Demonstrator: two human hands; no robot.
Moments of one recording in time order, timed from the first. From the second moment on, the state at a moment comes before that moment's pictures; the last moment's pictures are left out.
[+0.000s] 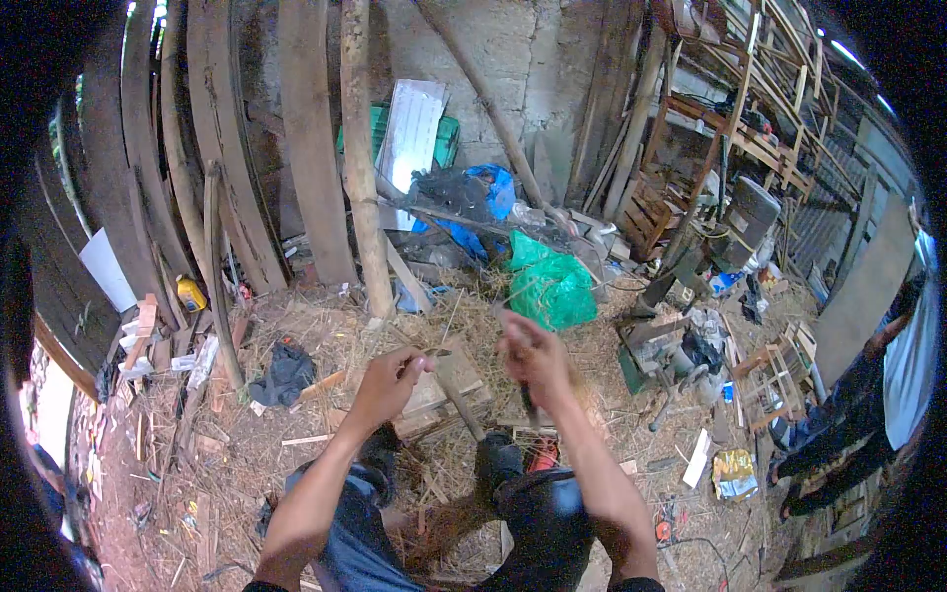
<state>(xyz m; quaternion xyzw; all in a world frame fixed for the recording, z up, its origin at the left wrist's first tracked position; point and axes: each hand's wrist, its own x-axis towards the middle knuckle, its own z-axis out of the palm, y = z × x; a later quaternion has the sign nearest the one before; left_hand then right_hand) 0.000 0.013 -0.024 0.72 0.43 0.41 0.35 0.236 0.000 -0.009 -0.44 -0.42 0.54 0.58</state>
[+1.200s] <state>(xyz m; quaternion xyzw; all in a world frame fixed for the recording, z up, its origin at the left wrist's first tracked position) -0.009 0.002 -0.022 0.77 0.42 0.34 0.34 0.299 0.038 -0.033 -0.50 -0.33 0.45 0.66</state>
